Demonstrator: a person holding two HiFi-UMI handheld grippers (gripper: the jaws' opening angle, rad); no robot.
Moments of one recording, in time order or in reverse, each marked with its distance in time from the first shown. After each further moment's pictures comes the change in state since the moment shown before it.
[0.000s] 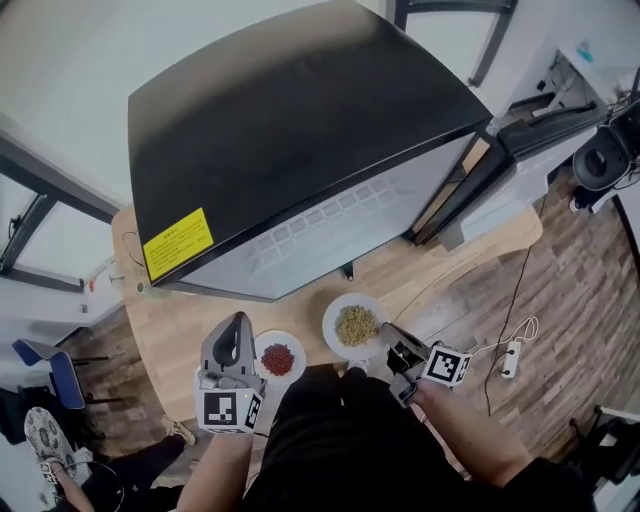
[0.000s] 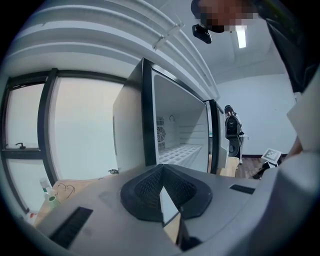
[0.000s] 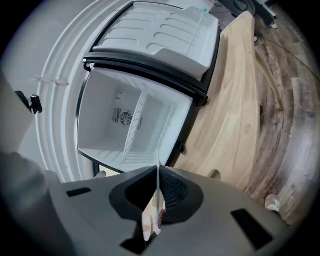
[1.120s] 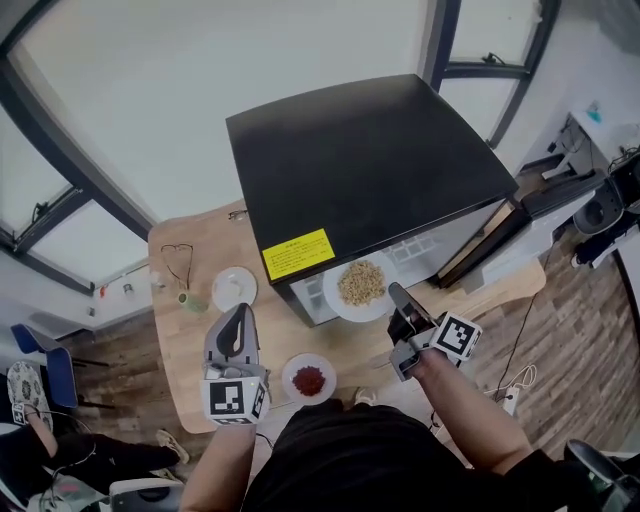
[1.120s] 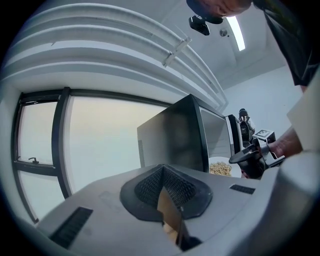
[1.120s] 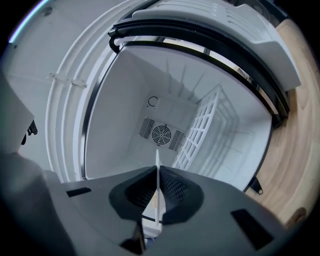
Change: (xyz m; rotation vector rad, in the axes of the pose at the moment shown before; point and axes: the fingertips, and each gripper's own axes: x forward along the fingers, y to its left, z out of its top) left arm -0.027 0.100 0.066 0.041 -0.143 0.132; right arm 0.108 0.172 0.096 -0.174 -0.135 0.160
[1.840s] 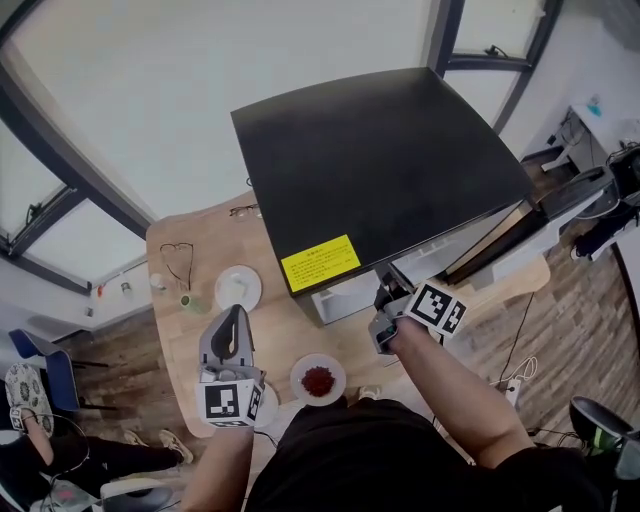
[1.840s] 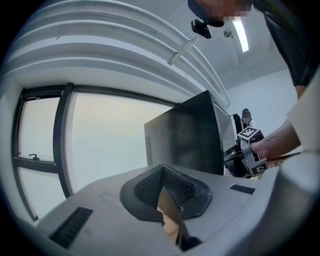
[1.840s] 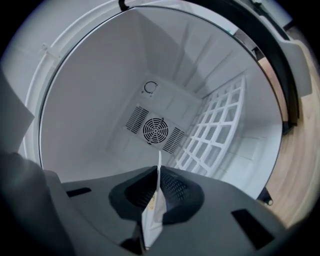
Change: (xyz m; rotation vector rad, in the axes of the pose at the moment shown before) left arm 0.001 0.037 -0.013 -0.021 0.008 0.006; right arm 0.078 -0.010 -0.003 -0.020 -0.024 -0.218
